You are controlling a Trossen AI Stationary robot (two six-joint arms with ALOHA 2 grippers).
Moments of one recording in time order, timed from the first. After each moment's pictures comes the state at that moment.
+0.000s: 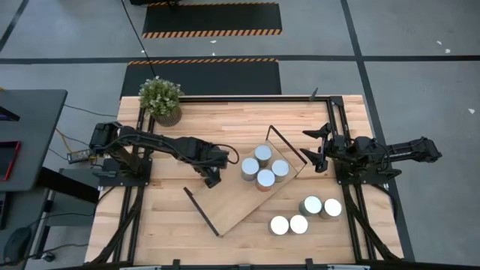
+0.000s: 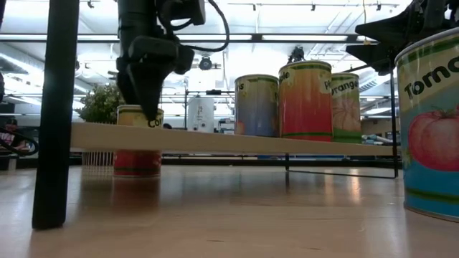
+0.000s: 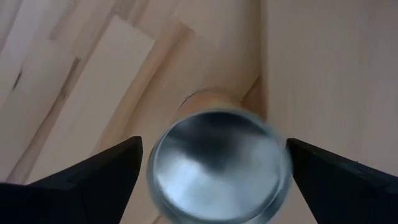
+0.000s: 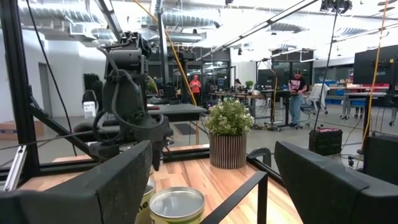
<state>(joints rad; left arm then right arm) -0.07 1.65 1.20 -0.96 -0.12 -0.64 0.07 0.18 0.01 0.43 0.32 -0.07</state>
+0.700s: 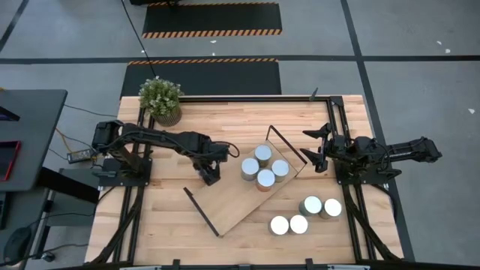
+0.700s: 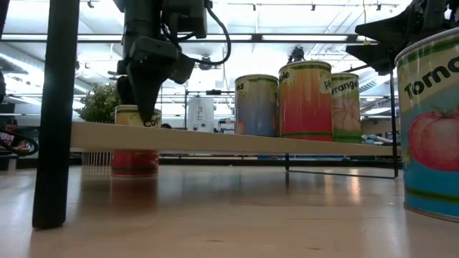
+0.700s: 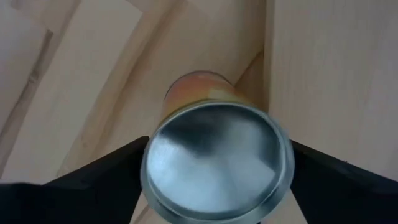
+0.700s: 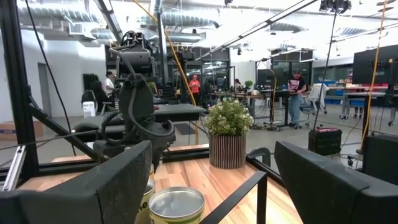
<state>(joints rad) 0.00 1.67 1.20 -1.00 0.02 -0.59 0.07 0.18 0.01 0.43 0.32 -0.07</state>
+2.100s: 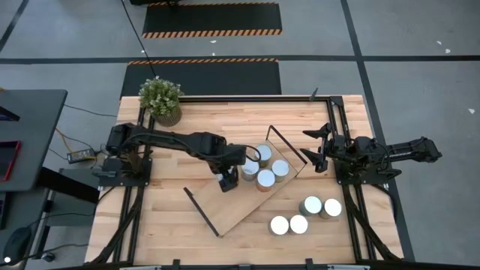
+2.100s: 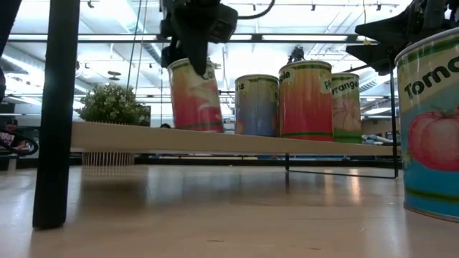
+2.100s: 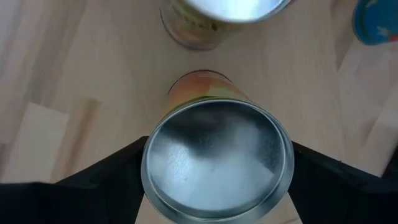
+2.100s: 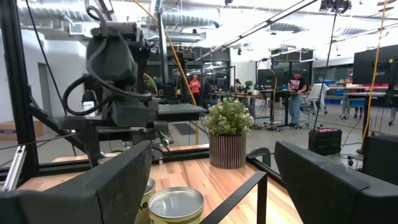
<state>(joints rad) -0.07 1.82 1.58 -1.05 0.05 -0.48 0.07 0.18 0.01 0.43 0.32 -0.07</state>
